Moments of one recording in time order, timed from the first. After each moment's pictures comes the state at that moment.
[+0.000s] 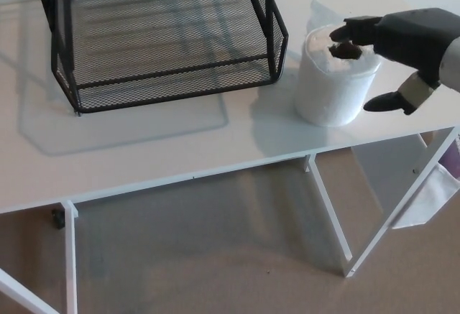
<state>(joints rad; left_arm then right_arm) 0.16 0.68 0.21 1.01 0.01 0.10 -0.32 -0.81 -0.66 0.48 0.38 -0.62 0.07 0.47</state>
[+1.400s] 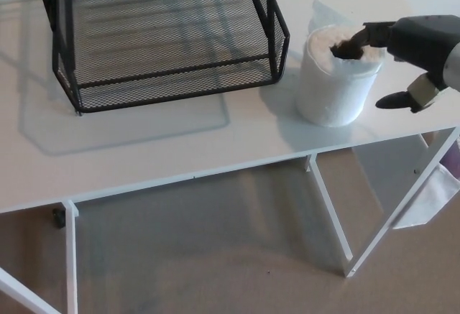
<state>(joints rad) 0.20 0.66 0.17 1.02 0.02 0.10 -0.28 -0.84 -0.59 0.44 0.56 -0.68 0.04 0.41</state>
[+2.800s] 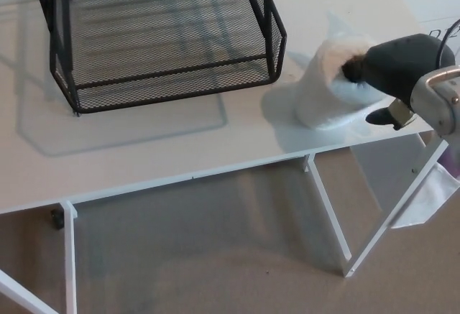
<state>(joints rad) 0.13 0.65 0.09 1.07 0.05 0.07 -0.26 -0.80 -0.56 0.59 0.58 -0.84 0.07 0.19</state>
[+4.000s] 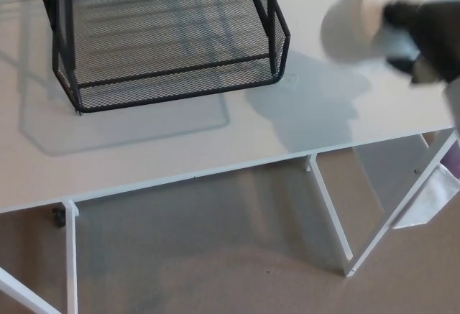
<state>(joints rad) 0.12 0.67 0.02 1.05 0.08 0.05 -0.26 -0.72 -0.55 0.29 0.48 -0.82 0.03 -0.27</state>
